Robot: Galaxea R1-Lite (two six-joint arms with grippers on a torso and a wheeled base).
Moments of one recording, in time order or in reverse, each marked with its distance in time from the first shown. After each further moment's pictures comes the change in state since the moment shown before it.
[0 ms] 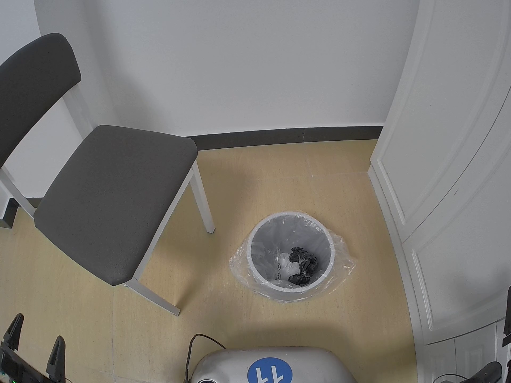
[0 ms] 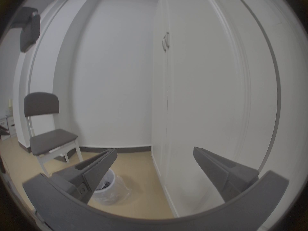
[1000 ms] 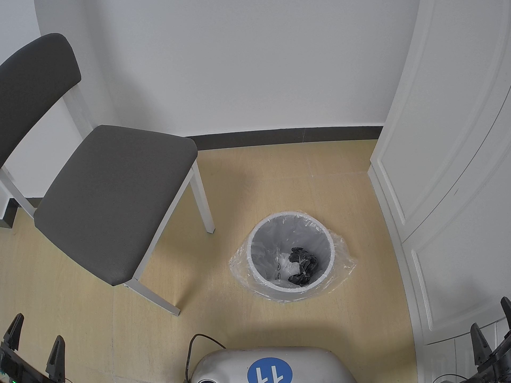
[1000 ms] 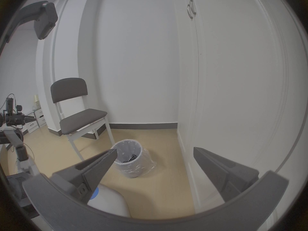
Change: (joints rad) left arm 0.002 0.001 0.000 0.001 0.001 -0.010; right arm 0.000 0.002 0.000 0.235 0.287 0.011
